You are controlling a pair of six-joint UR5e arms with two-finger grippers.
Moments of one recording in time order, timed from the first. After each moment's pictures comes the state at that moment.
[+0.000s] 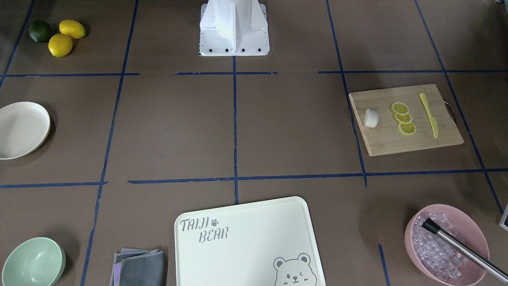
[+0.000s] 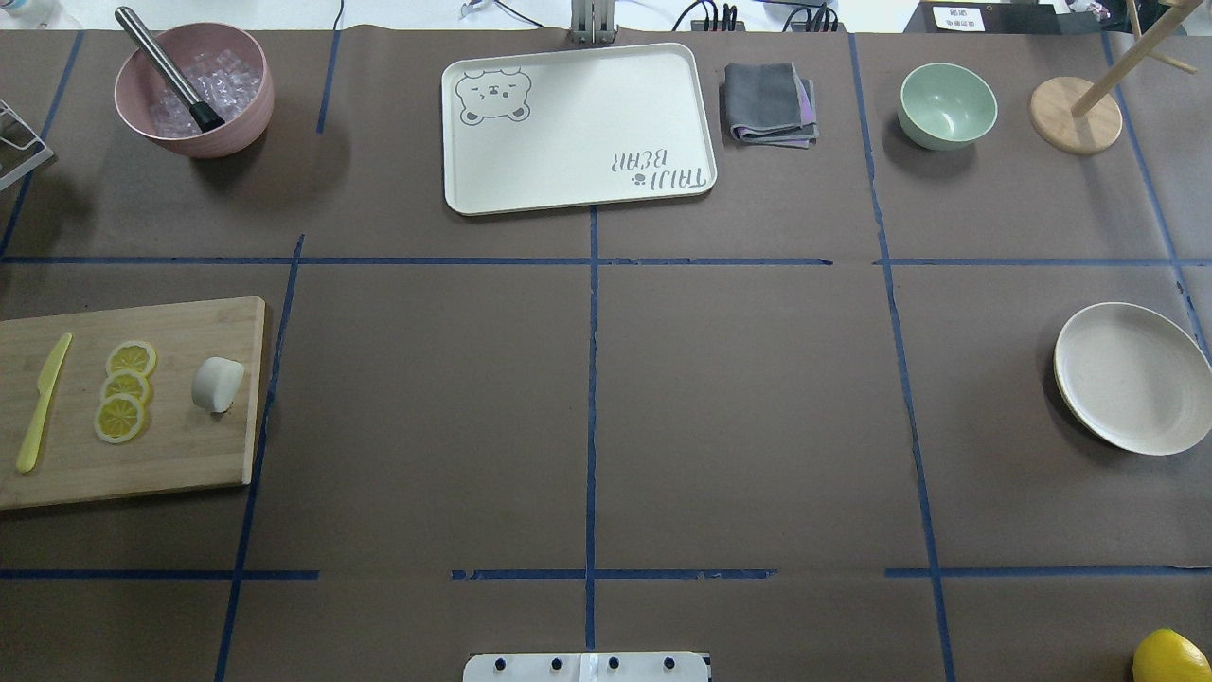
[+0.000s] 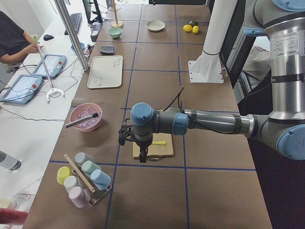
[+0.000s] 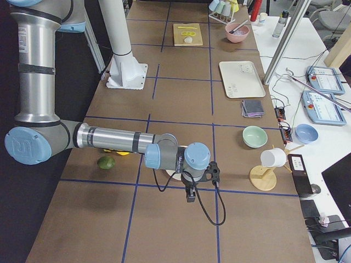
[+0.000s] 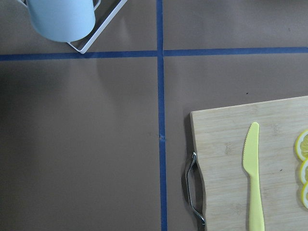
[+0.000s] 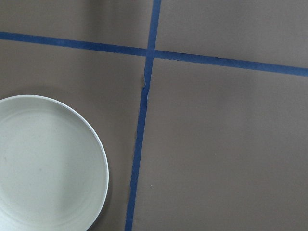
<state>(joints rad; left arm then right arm) -1.52 -1.41 -1.81 -1.59 -2.35 -0.06 1.56 -1.64 1.57 -1.55 2.38 -0.15</state>
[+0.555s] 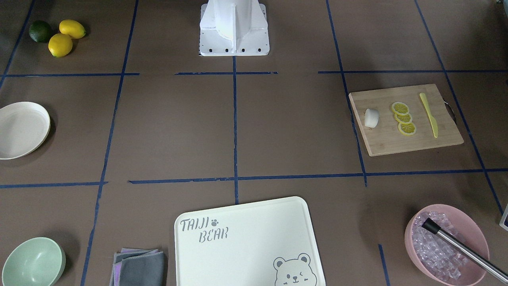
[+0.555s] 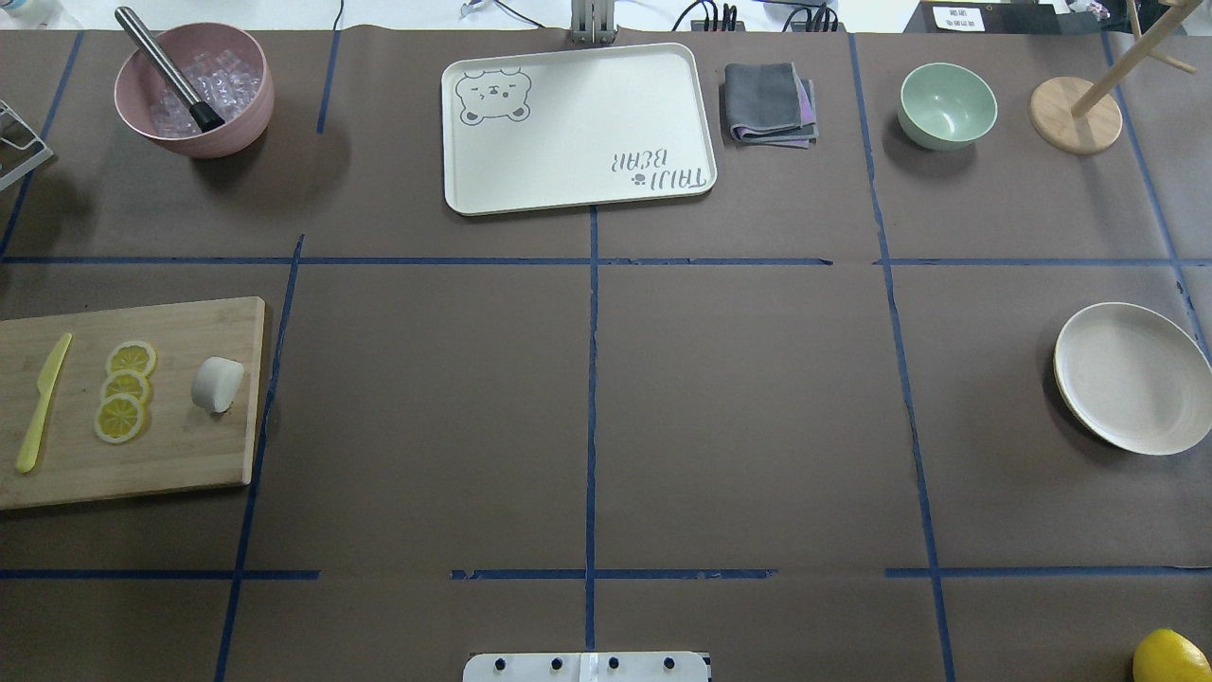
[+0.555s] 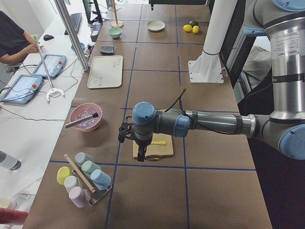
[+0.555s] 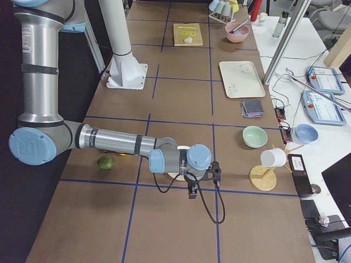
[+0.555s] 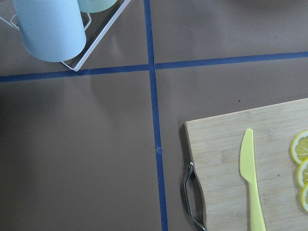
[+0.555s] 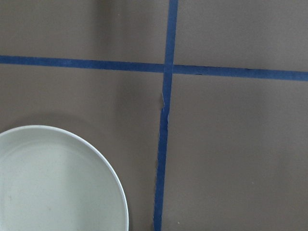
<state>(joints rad) -1.52 -1.39 -1.81 -1.66 -2.35 -0.06 1.46 -1.64 1.45 -1.25 2.41 0.13</state>
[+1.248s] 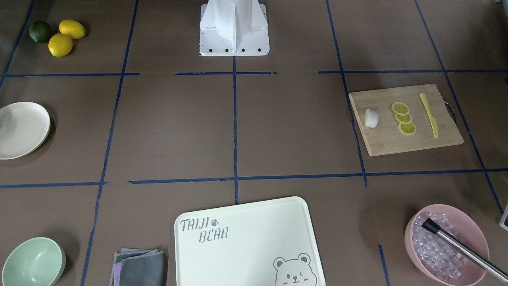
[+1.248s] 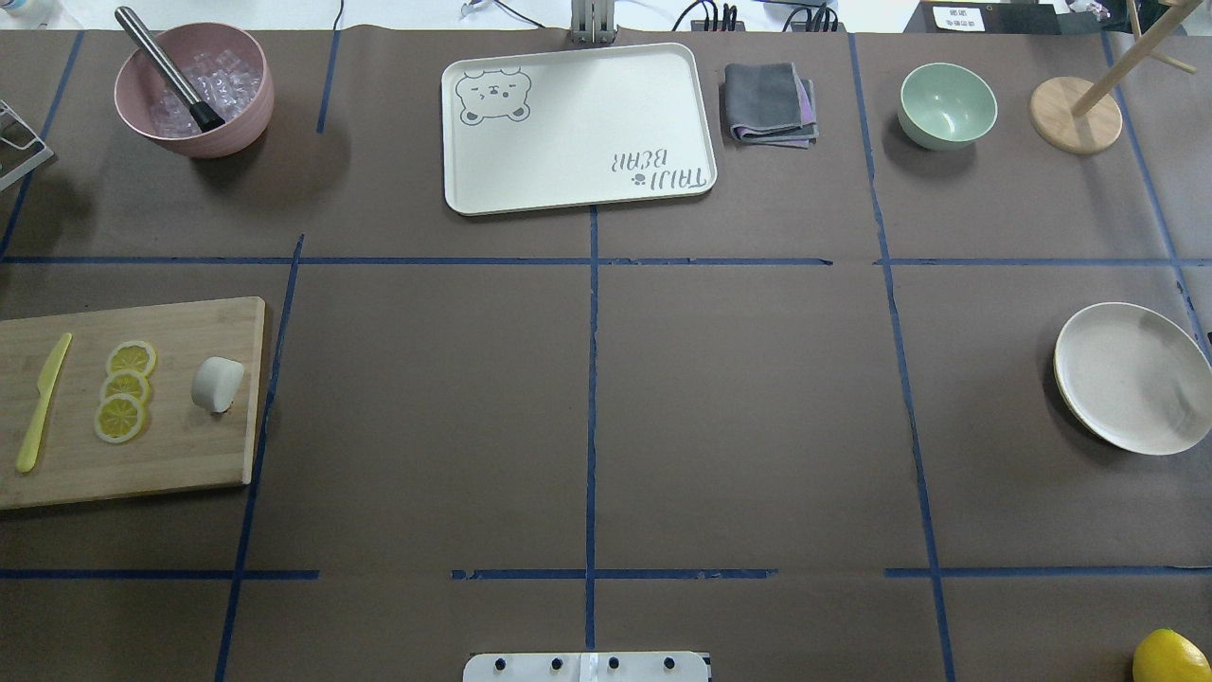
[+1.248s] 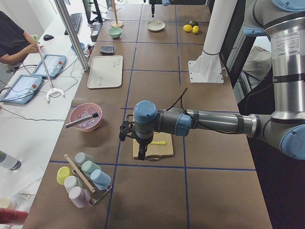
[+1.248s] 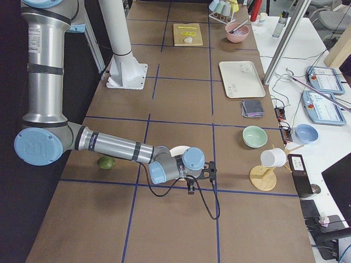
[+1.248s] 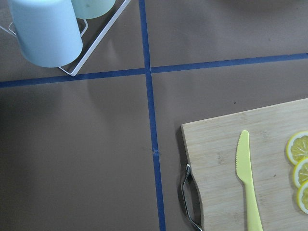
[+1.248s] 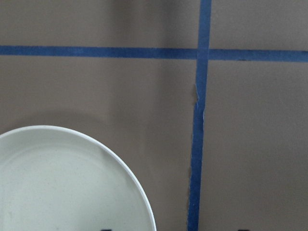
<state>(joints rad) -1.52 -1.38 -1.83 -1.66 -2.36 -0.06 1.34 -1.68 1.39 -0.96 2.42 0.34</state>
